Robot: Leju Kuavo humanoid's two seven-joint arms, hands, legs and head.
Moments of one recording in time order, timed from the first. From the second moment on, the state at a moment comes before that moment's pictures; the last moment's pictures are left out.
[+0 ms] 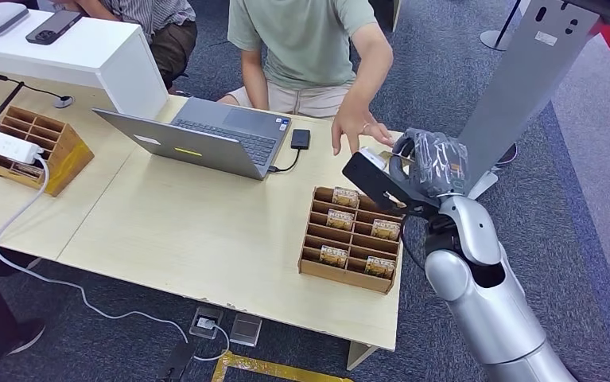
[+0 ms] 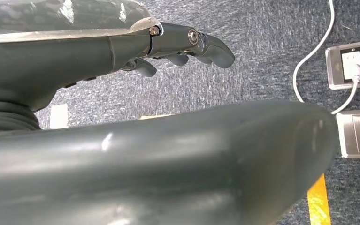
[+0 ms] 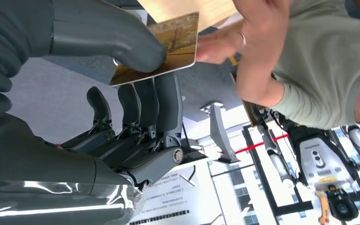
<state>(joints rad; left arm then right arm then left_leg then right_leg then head) -0.13 0.02 -1.10 -0.20 1.03 0.45 -0.22 -0.76 -0.07 0.59 -1.28 0.89 0.00 0.27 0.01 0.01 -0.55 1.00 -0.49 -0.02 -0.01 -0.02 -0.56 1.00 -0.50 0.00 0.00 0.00</state>
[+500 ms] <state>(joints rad) -0.13 0.02 -1.11 -0.20 1.01 0.44 -0.21 -0.98 0.05 0.55 -0.79 0.92 -0.17 0.17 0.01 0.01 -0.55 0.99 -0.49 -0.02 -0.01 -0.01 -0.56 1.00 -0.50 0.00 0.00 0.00</state>
